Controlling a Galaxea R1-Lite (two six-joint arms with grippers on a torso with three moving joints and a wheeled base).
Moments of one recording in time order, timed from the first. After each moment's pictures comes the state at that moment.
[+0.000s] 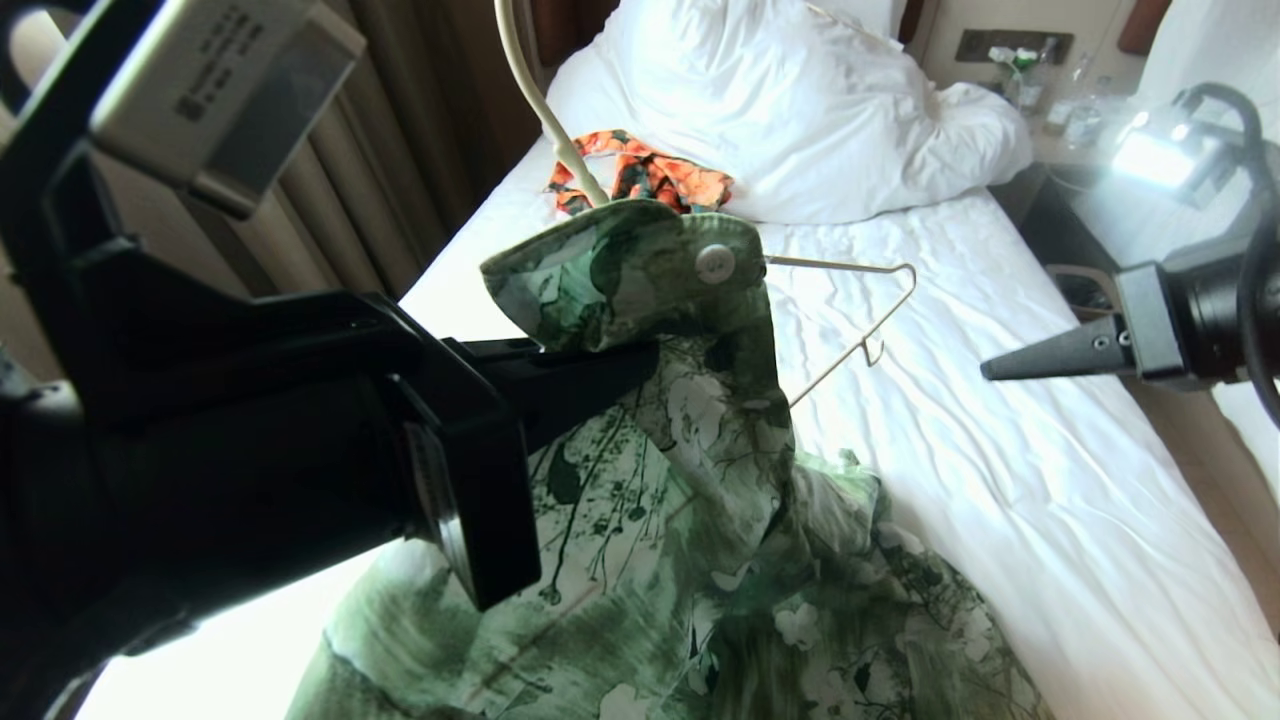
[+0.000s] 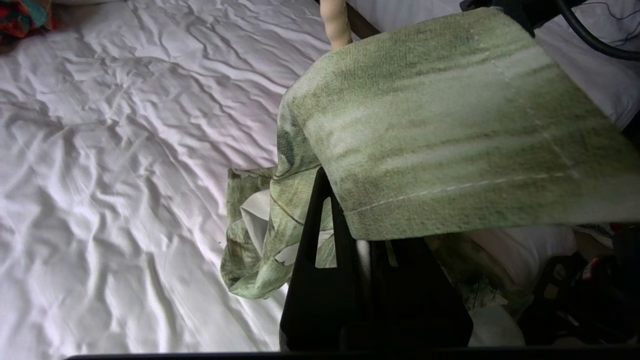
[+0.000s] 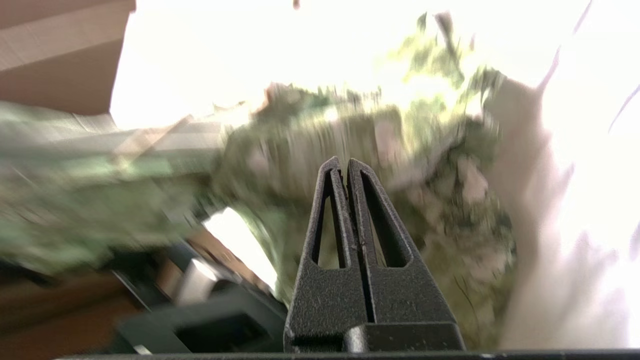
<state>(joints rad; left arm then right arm) -1.12 1.27 -0.98 -0.21 0.27 0.01 0.28 1.49 -1.54 0.63 0.44 0.19</state>
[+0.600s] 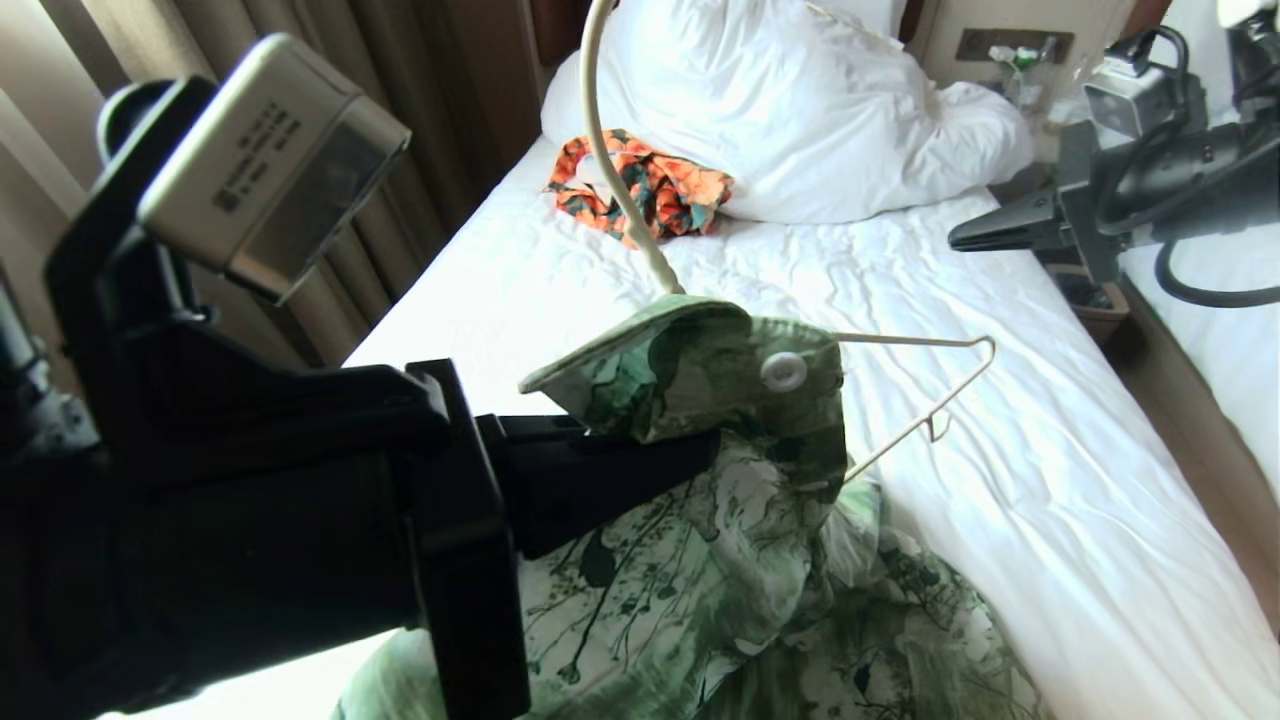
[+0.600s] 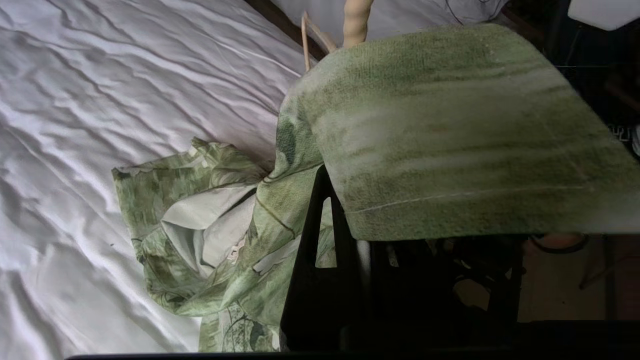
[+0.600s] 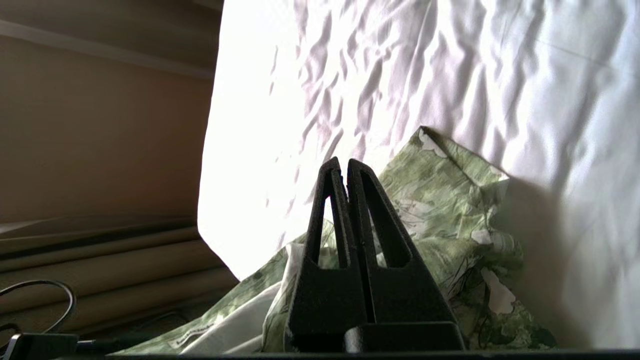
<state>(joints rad) -1.08 1.27 -0.94 -0.21 -0.02 -0.08 0.10 1.81 -1.96 0.59 0.63 0.46</state>
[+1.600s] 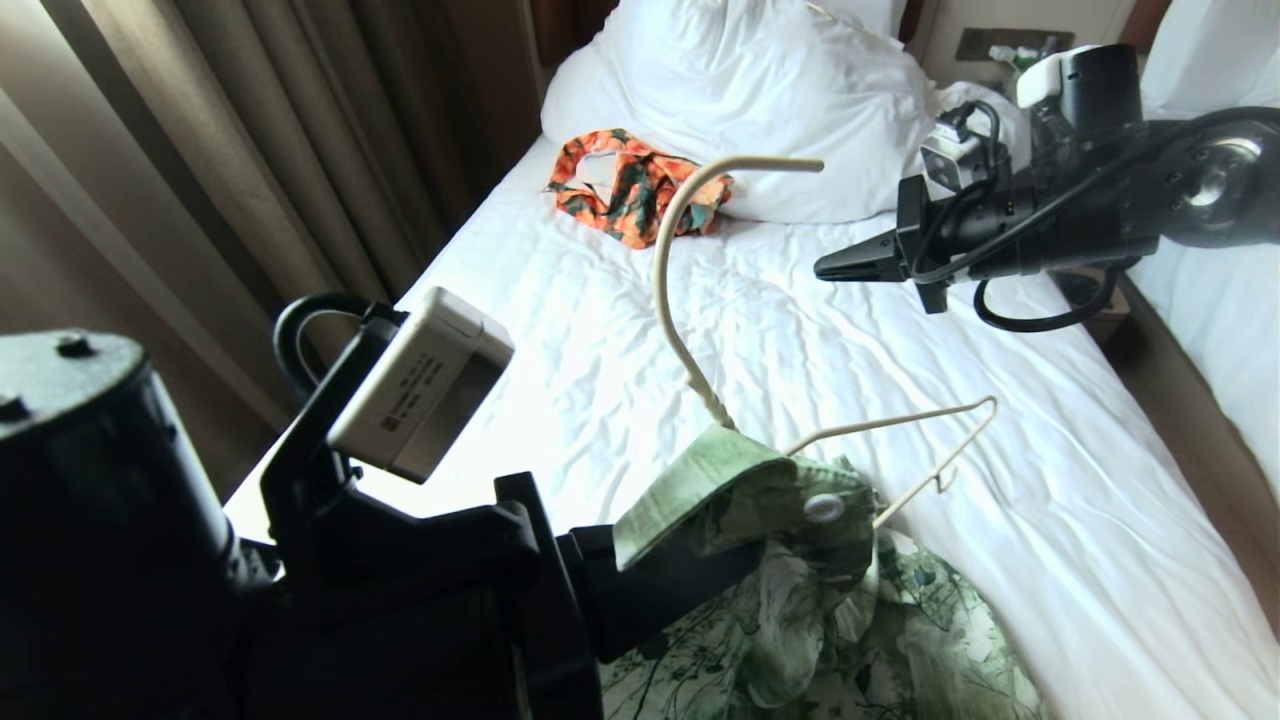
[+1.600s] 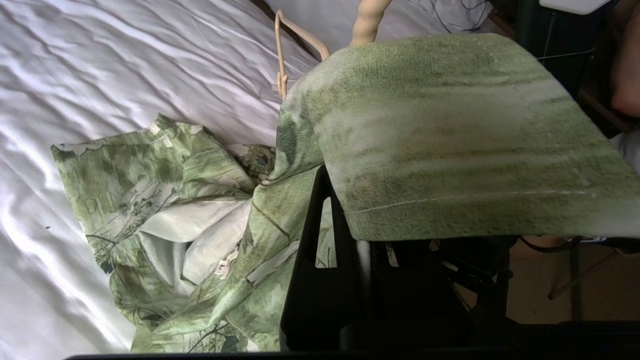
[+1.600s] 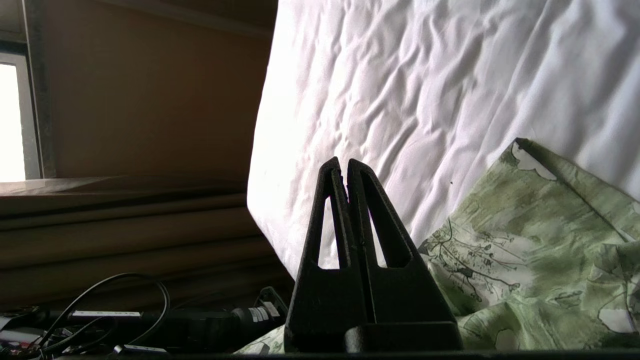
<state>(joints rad) -1.08 1.34 -0.68 -0.57 -0.07 -0.17 0.26 1.99 -1.98 0.39 0.70 0.59</state>
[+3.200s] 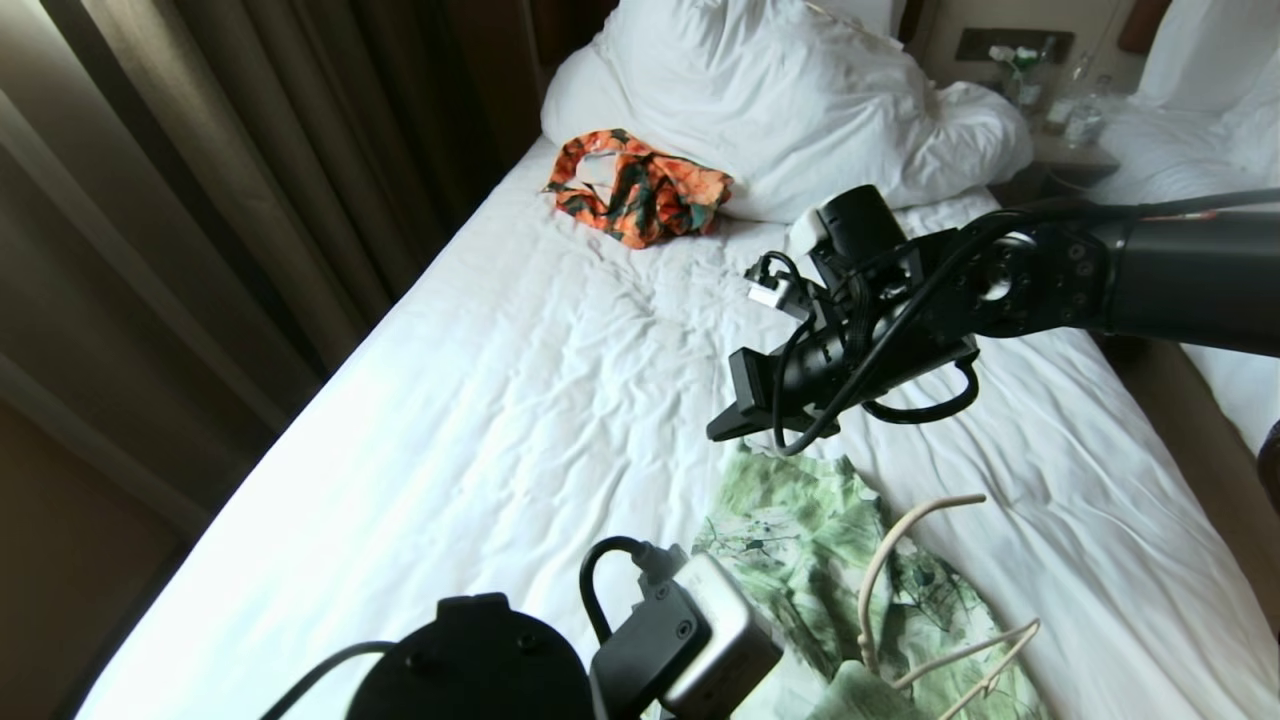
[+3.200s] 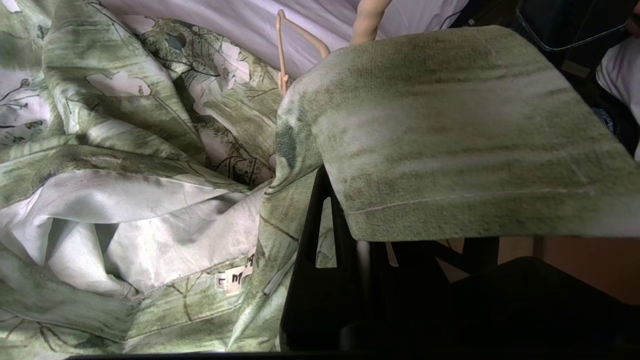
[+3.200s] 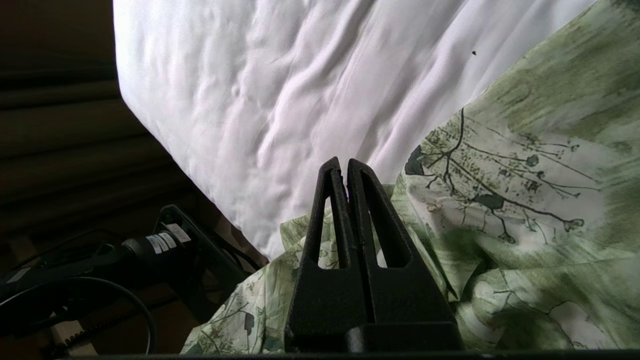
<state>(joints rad) -1.23 1.65 -0.54 -0.81 -0.03 -0.24 0.58 2.10 -1.97 0.63 0.39 0.41</state>
